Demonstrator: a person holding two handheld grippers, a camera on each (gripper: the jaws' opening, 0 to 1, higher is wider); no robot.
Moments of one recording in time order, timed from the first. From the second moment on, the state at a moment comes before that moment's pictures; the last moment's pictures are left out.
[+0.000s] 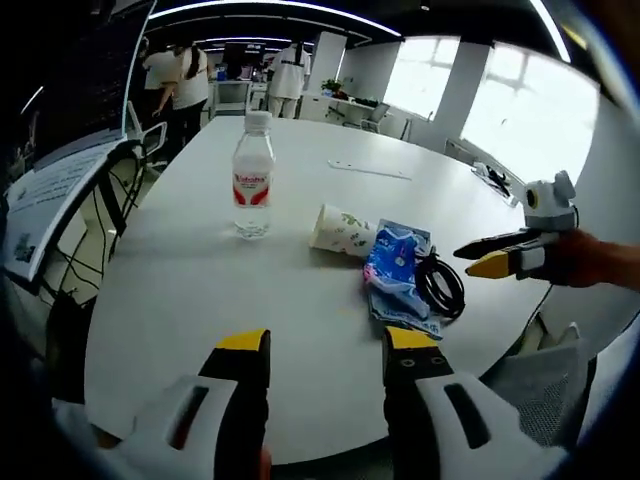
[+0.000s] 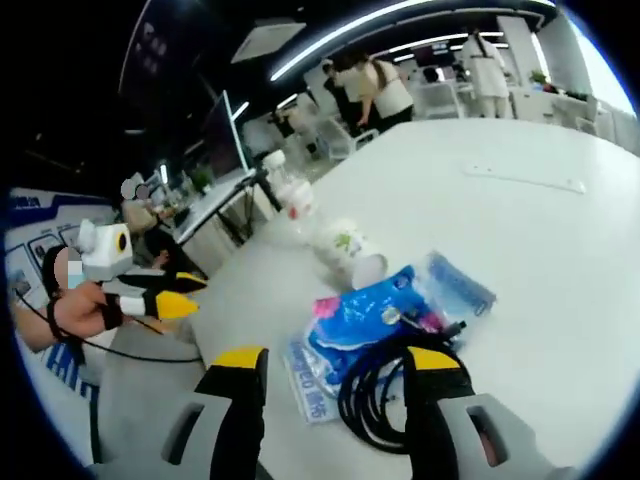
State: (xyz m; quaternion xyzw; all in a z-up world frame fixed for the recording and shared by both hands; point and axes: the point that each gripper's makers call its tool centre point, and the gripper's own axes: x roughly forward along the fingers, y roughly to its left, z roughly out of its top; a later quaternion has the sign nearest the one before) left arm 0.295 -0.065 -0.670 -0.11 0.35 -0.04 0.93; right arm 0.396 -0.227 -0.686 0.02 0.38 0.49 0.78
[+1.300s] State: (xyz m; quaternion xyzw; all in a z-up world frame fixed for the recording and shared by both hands) left arm 0.287 -0.055 -0.685 -0.11 0.37 -0.04 0.92; right arm 0.473 -0.114 -0.734 -0.23 0.37 0.57 0.70
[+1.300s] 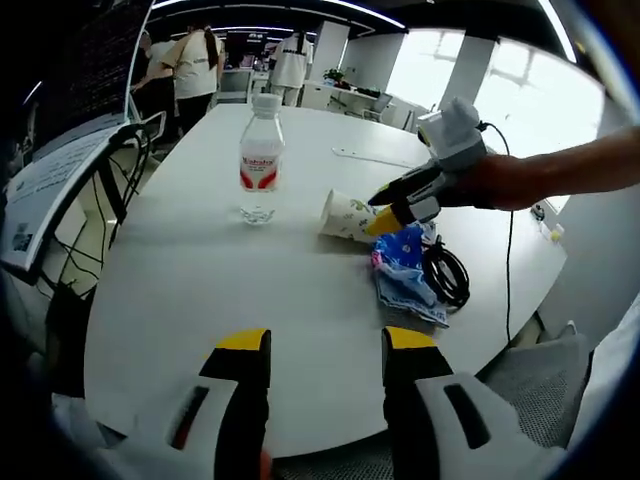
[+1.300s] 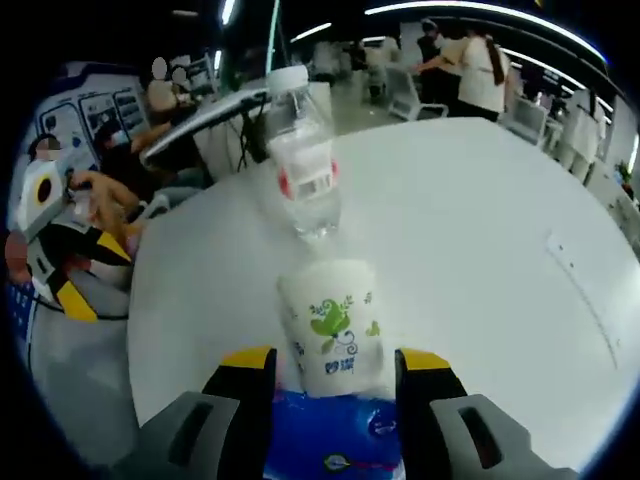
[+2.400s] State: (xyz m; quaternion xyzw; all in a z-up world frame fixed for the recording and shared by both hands) left arm 0.288 -0.045 -0.680 -0.14 0.37 -0.01 0.92; right arm 0.476 -0.098 -0.733 -0.34 0.32 0.61 0.64
